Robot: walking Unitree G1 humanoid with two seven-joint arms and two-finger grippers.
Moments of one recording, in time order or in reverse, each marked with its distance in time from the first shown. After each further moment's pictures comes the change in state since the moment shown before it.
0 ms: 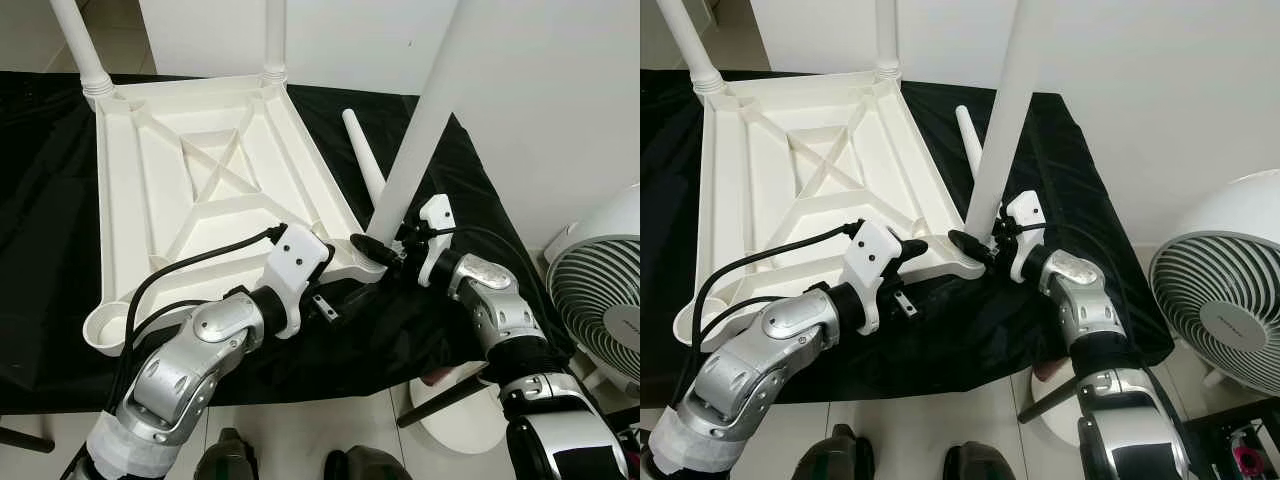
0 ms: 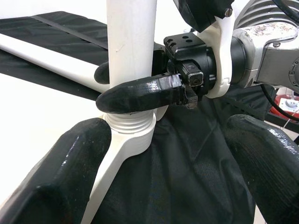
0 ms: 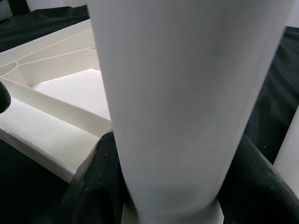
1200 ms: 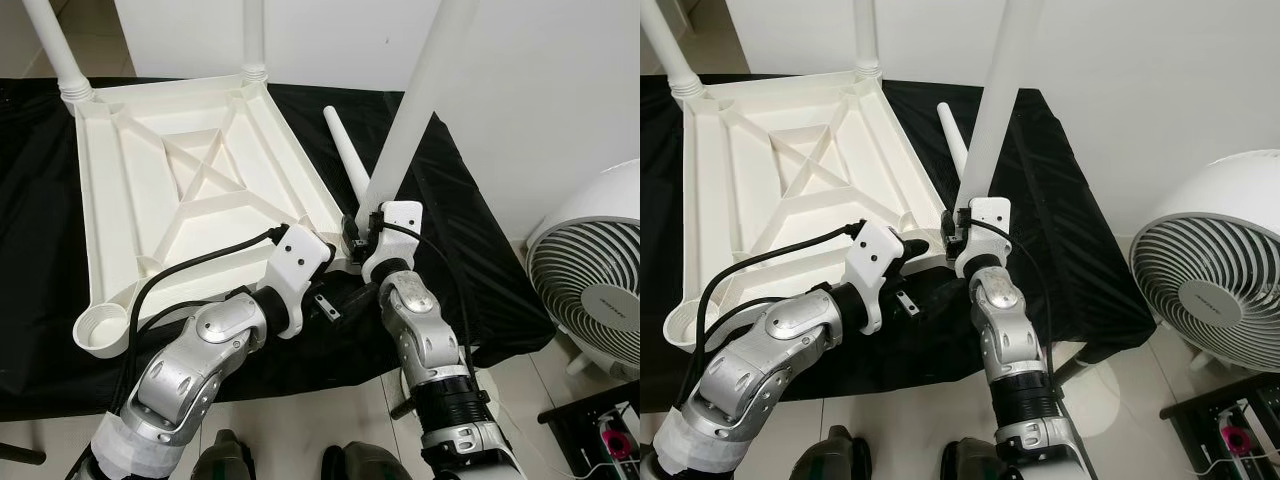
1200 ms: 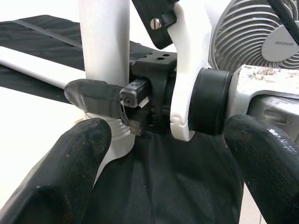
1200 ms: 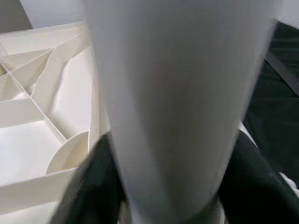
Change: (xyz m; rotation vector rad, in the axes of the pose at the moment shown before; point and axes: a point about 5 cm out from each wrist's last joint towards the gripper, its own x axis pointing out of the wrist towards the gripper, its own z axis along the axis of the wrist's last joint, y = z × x) left arm 0.002 0.000 -0.001 0.001 -0.008 0.011; right arm 0.037 0.051 0.008 0.208 -0.068 -0.709
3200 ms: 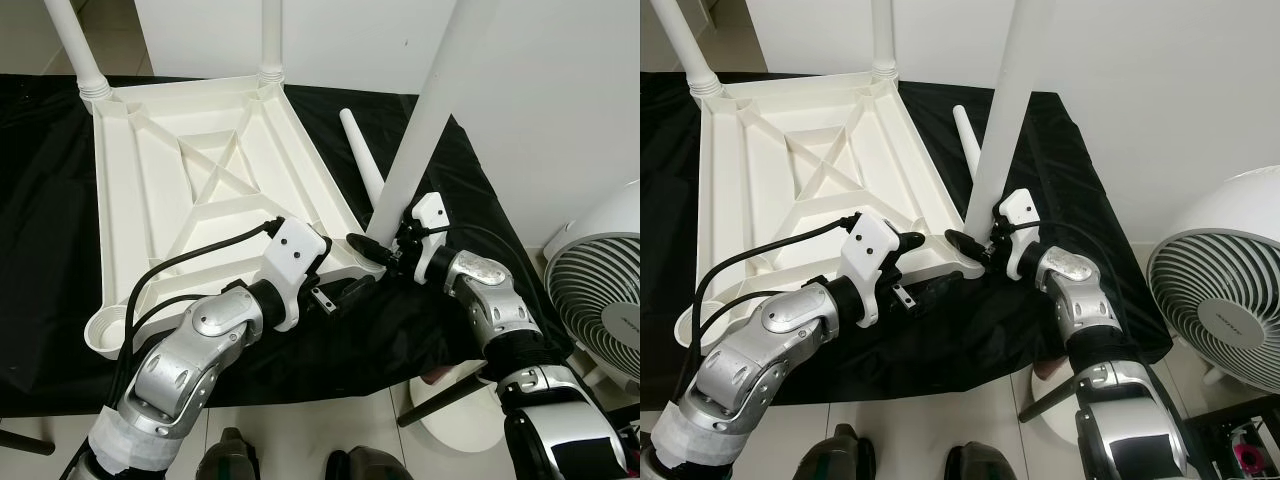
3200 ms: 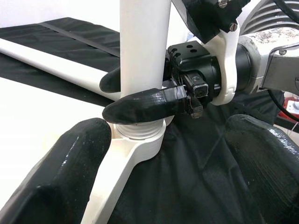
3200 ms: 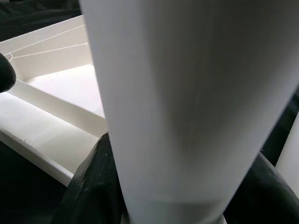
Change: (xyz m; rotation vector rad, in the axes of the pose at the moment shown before) left arm 0.000 0.006 0.004 0.015 -0.008 0.013; right arm 0.010 -0.059 0.005 -0.264 0.076 0.719
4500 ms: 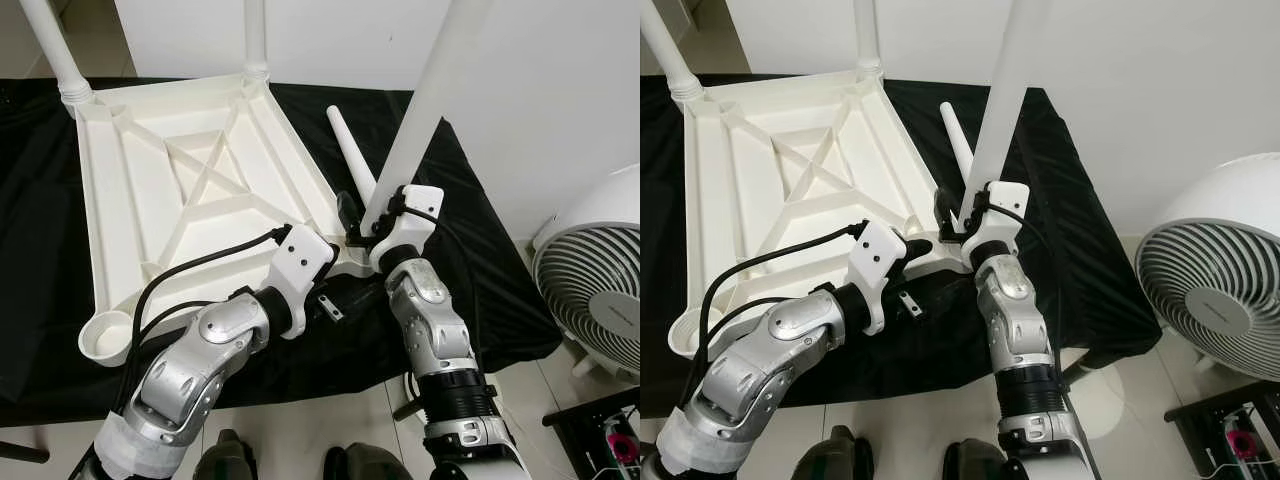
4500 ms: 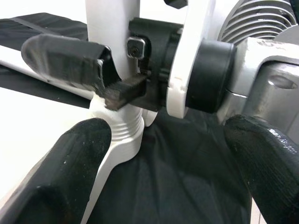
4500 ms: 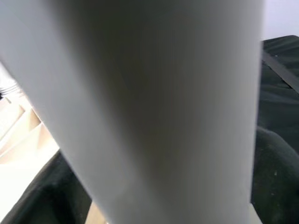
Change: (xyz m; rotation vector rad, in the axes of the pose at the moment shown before) left arm 0.002 -0.009 -0.002 -0.018 -0.004 -0.025; right arm 0.026 0.046 0.031 0.320 -0.244 -0.649
